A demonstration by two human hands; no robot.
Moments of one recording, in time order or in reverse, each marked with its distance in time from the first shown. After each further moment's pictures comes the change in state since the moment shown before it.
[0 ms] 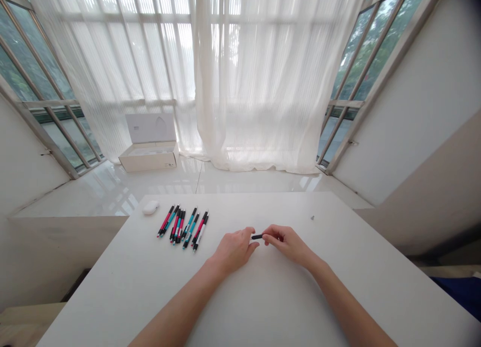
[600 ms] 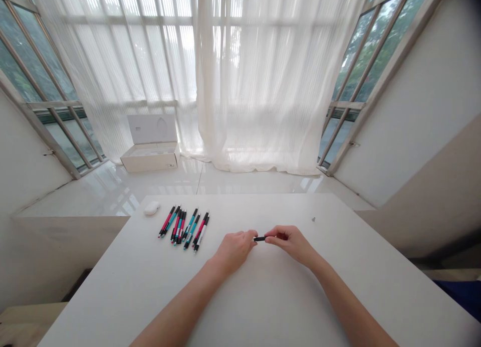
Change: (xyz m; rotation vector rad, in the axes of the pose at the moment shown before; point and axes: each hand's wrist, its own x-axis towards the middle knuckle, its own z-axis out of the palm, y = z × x) left_hand 0.003 -0.004 0.003 0.033 0.002 0.047; right_hand 0.001 0.006 -0.005 0.071 0.050 0.046
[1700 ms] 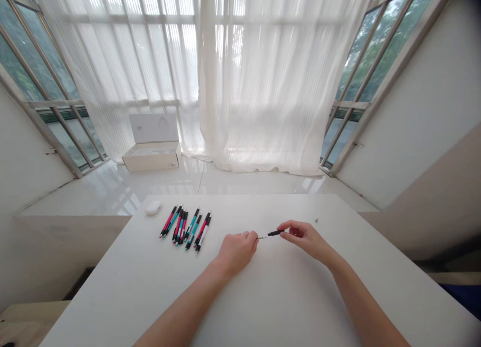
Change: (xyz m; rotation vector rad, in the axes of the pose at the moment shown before) left_hand 0.001 0.005 -0.001 0.149 0.014 -0.061; right_hand 0.000 0.017 -0.031 0.051 0.015 0.070
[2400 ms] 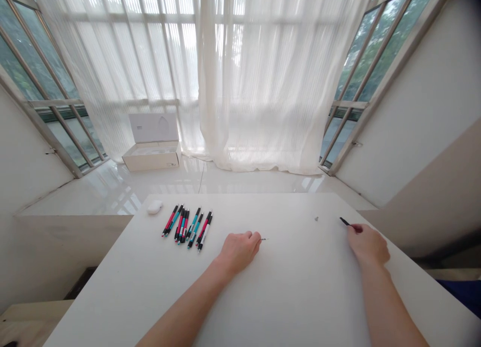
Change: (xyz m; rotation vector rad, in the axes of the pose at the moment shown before) left_hand -0.003 0.001 0.000 0.039 -0.006 0.040; right_hand -0.026 0.113 -0.097 -0.546 0.937 0.643
